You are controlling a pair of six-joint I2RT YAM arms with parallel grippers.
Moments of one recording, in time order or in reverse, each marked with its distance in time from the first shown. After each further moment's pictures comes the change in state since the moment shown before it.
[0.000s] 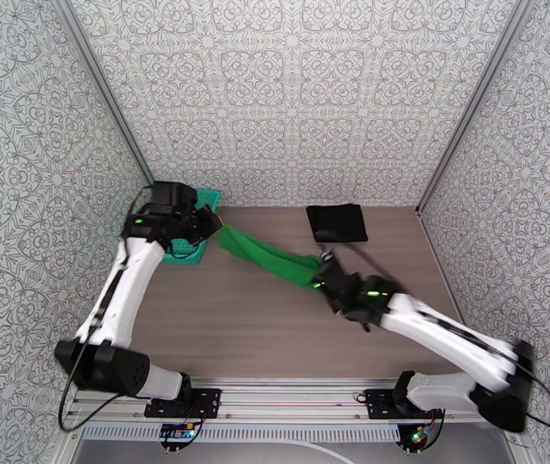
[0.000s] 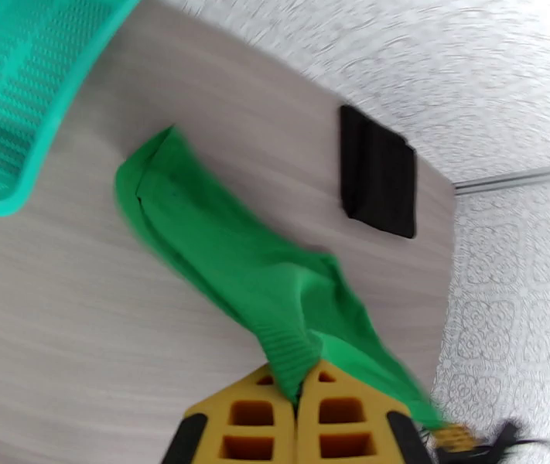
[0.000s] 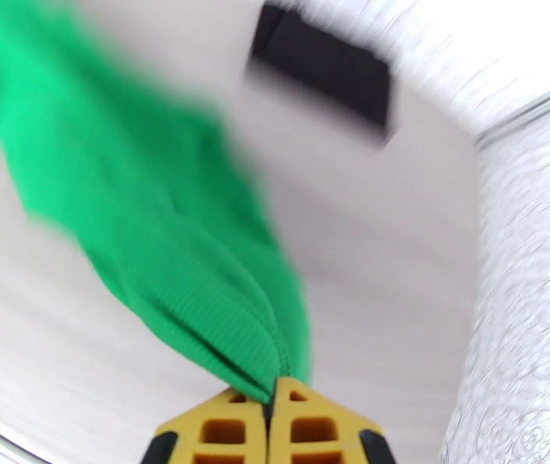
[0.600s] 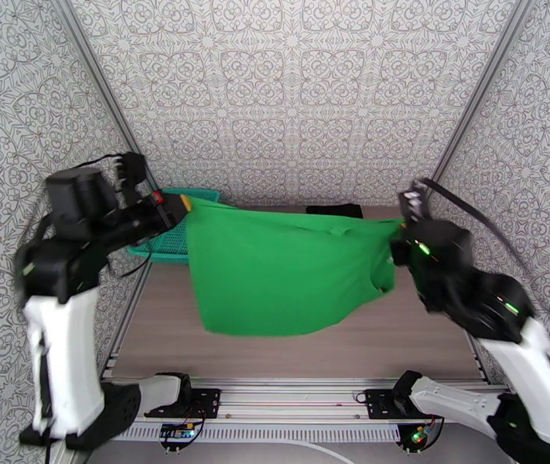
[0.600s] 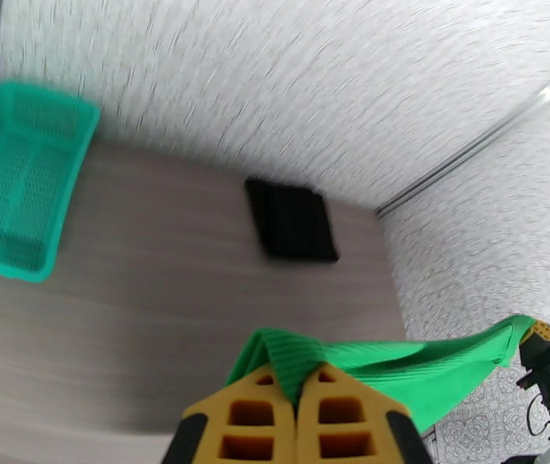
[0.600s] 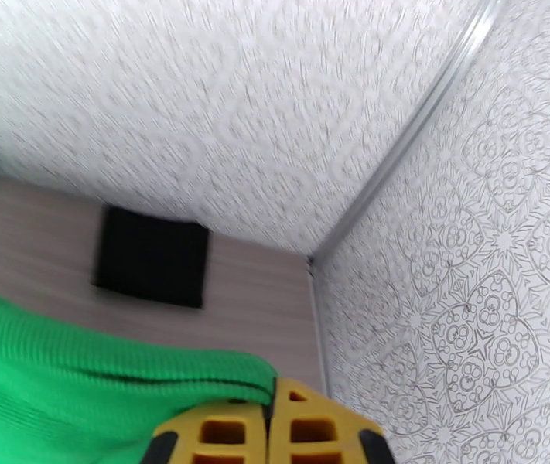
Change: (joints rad) left arm 0.037 0.019 0.409 -0.231 0.064 0.111; right arm -0.316 0.048 0.352 0.099 0.116 -0.408
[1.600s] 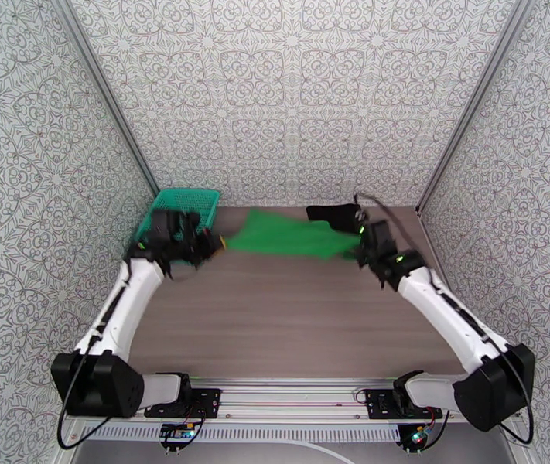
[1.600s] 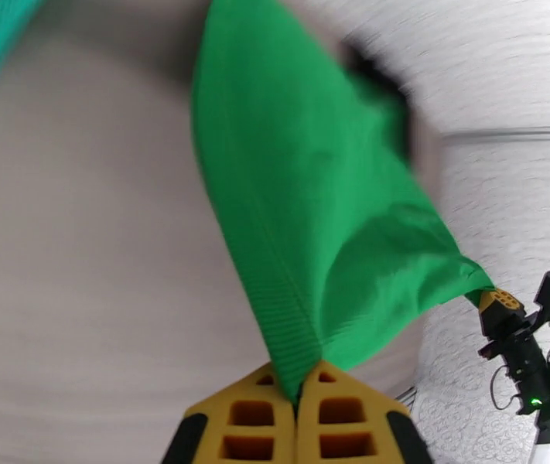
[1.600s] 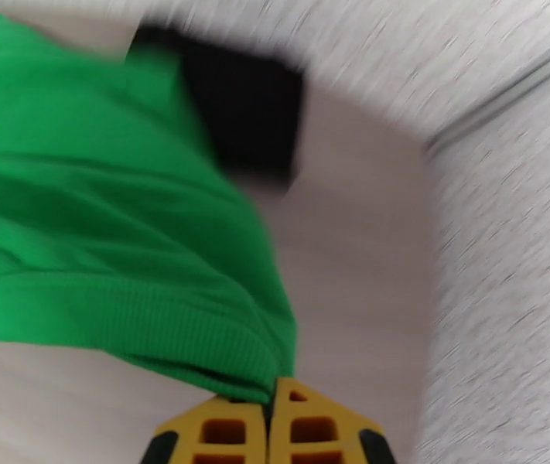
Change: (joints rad) left arm -0.008 -0.106 -1.117 0.573 0.117 -0.163; right arm -0.184 0.169 -0.629 0.327 -0.384 0.080
